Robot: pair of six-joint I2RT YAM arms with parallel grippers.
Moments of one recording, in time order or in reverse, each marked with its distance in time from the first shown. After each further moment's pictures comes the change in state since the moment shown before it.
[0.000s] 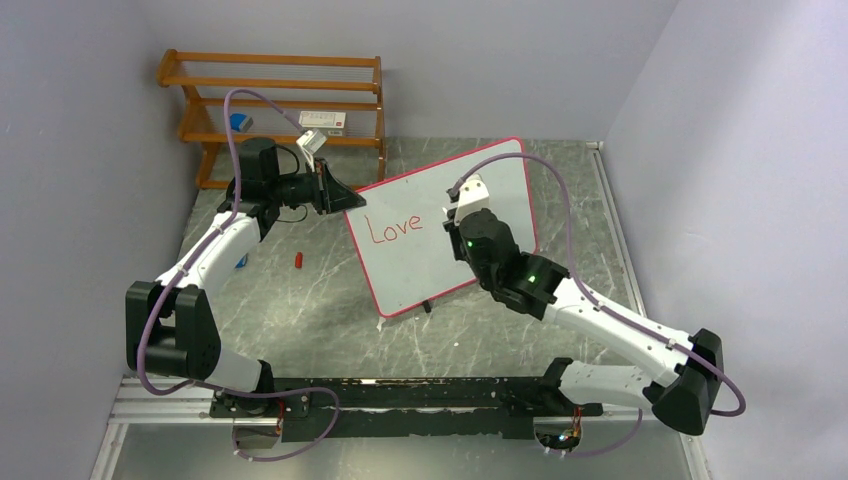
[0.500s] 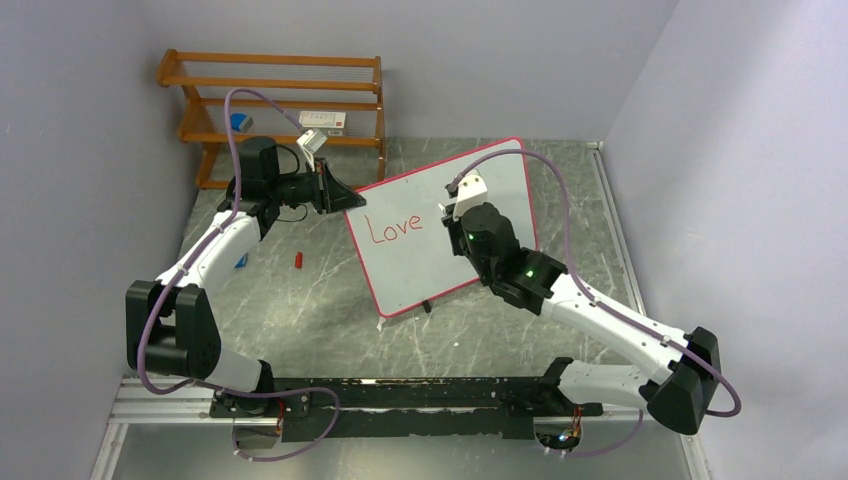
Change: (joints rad) left arm 0.000 0.004 0.008 -0.010 0.000 0.005; right arm -0.054 0.017 -0.003 0.050 -0.083 -0.027
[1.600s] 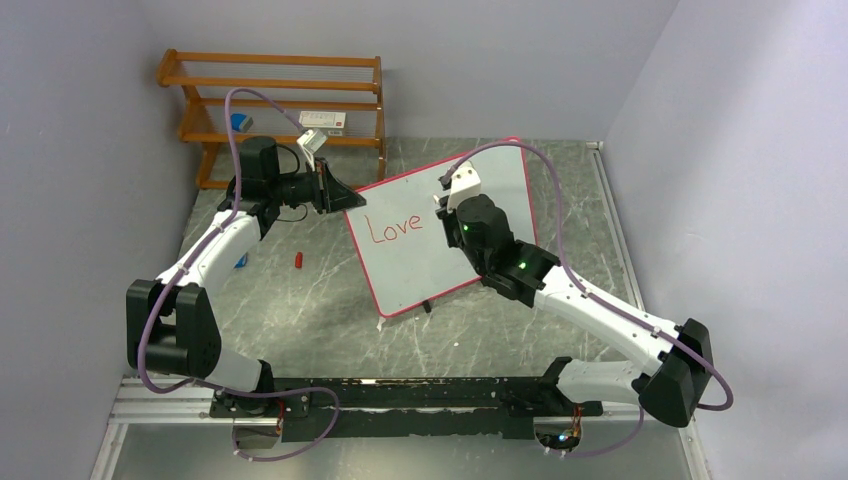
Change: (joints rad) left arm 0.000 0.005 0.003 -0.003 0.001 0.002; right arm -0.017 0.063 0.045 0.046 -0.021 -0.040
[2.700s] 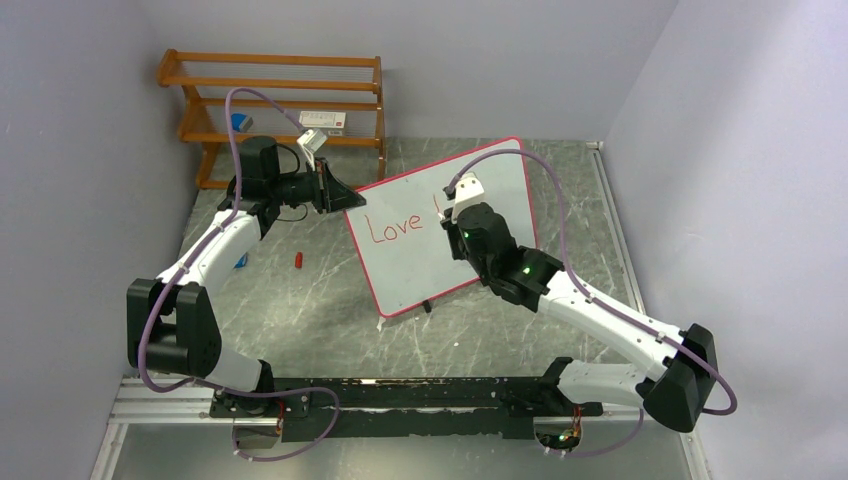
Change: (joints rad) left arm 0.000 0.005 0.002 0.000 -0.002 0.000; right arm 0.000 -0.033 -0.039 -0.105 -0.030 0.083
